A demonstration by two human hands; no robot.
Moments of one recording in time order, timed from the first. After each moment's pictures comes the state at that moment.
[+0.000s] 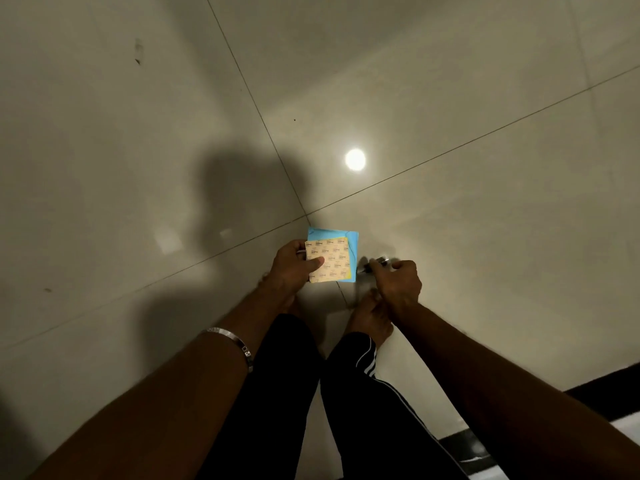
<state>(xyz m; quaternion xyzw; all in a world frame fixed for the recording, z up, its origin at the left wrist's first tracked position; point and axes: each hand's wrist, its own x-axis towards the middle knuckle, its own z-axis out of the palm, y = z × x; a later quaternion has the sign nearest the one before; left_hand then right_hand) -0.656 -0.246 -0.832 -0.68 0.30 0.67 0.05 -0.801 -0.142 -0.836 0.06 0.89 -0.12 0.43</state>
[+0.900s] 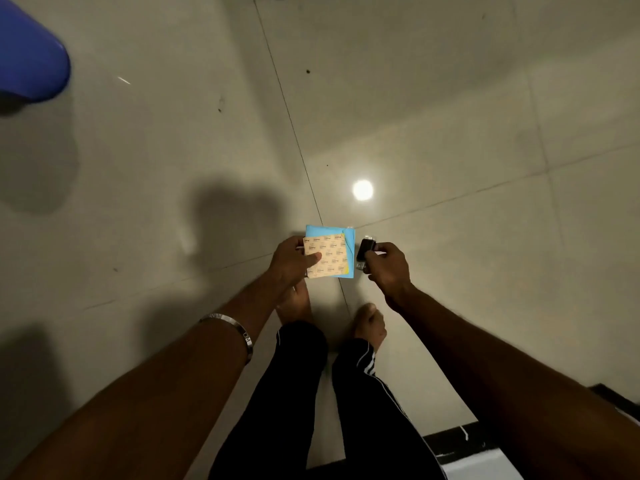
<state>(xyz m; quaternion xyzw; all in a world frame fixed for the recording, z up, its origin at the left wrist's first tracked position) -0.637 -0.302 -0.701 -0.68 0.33 0.66 0.00 -0.799 -0.225 -0.718 -0.06 0.83 -0.19 0.52</state>
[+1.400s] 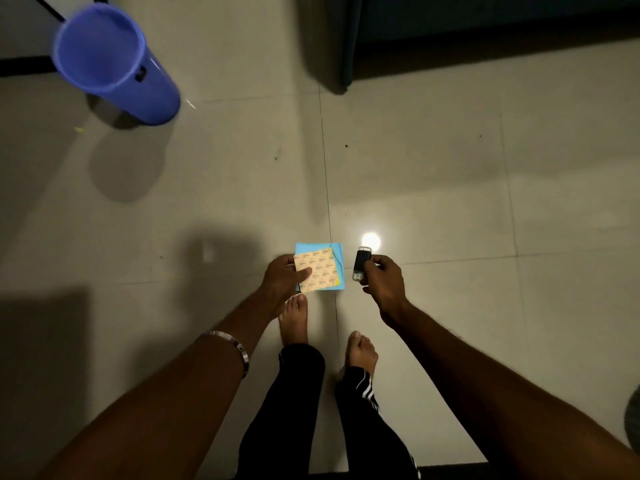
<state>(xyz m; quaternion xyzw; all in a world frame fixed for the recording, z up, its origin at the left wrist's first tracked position) -0.609 -0.308 -0.560 -0.71 0.24 0.65 -0.13 -0.793 -0.272 -0.574 -0.15 0.80 -0.23 0.54</state>
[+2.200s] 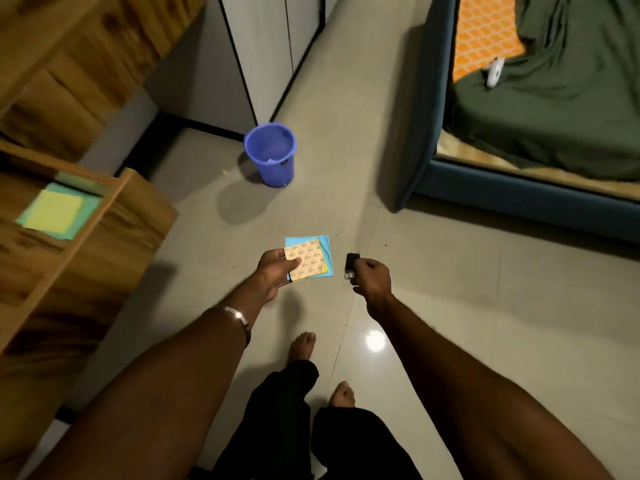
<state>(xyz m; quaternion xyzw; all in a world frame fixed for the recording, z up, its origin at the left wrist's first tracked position) -0.524 -0.282 -0.281 -0.70 0.13 0.60 -0.37 -0.714 -0.305 -0.280 -0.33 0.70 -0.23 0.59</state>
